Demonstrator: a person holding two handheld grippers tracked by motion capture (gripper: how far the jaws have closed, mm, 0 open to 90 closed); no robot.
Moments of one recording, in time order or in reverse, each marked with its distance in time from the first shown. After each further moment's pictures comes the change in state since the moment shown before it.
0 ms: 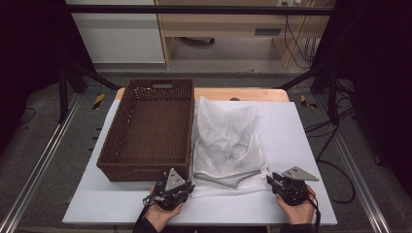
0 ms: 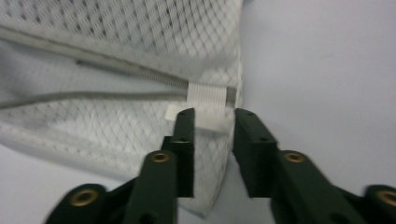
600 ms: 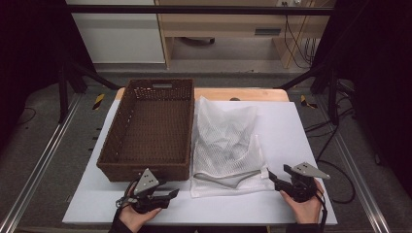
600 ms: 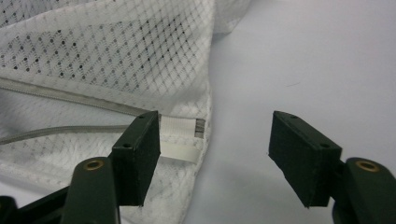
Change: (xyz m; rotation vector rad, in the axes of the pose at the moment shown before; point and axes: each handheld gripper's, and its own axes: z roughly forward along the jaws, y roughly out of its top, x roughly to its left) left arm 0.040 -0.021 -0.046 -0.058 -0.026 -0.002; right arm -0.021 0.007 -0.007 -0.096 0.002 0.042
